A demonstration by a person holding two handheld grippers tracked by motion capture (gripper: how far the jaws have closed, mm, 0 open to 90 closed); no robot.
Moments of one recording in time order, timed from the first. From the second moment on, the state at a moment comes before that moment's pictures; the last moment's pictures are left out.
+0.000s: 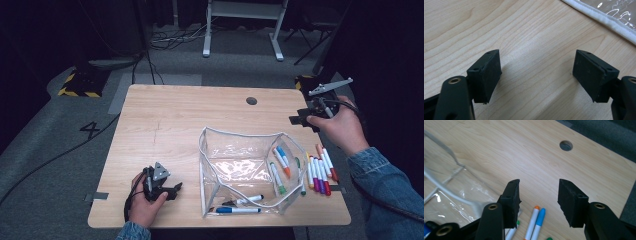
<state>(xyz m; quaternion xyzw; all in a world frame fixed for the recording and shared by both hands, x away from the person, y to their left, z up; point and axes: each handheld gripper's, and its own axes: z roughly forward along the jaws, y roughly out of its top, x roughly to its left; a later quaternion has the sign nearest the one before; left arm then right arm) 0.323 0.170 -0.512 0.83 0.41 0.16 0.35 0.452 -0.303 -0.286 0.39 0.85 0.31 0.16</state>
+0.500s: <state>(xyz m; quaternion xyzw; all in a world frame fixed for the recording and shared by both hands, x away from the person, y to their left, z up) 0.323 0.170 -0.512 0.83 0.41 0.16 0.35 0.469 -0.333 -0.363 0.45 0.85 0.25 0.11</state>
